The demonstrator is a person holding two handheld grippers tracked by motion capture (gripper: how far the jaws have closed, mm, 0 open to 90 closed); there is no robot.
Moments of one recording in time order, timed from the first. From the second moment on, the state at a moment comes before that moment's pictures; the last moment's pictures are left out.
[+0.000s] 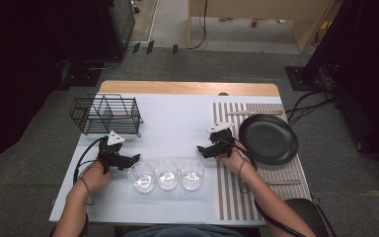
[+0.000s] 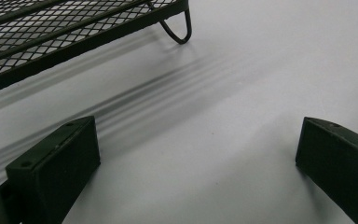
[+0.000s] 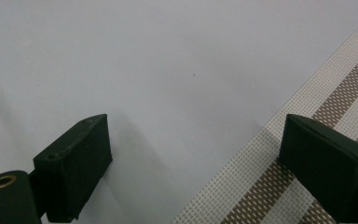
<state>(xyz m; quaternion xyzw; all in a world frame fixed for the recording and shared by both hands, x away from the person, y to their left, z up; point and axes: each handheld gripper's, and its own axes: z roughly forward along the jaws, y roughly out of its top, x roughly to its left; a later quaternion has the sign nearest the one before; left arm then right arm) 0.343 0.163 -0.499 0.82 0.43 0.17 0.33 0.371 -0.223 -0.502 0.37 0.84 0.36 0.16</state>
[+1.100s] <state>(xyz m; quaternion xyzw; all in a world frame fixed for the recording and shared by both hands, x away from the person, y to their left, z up) 0.343 0.163 -0.499 0.82 0.43 0.17 0.33 0.374 -0.215 -0.499 0.40 0.84 0.34 0.16</state>
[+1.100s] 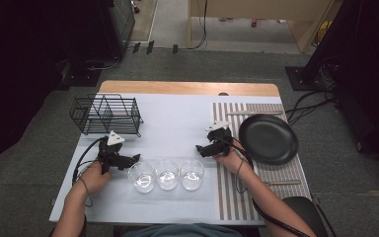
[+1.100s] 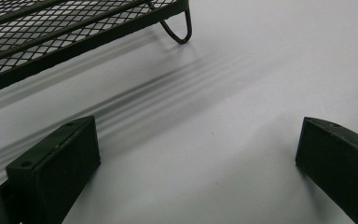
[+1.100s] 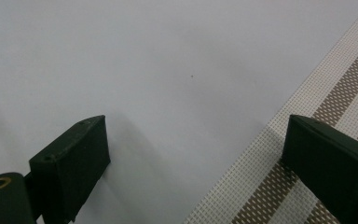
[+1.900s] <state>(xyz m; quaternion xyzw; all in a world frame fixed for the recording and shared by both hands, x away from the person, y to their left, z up) 0.344 0.163 -0.499 0.82 0.43 0.17 0.33 0.377 -0.218 -0.490 0.41 0.84 0.34 0.13</state>
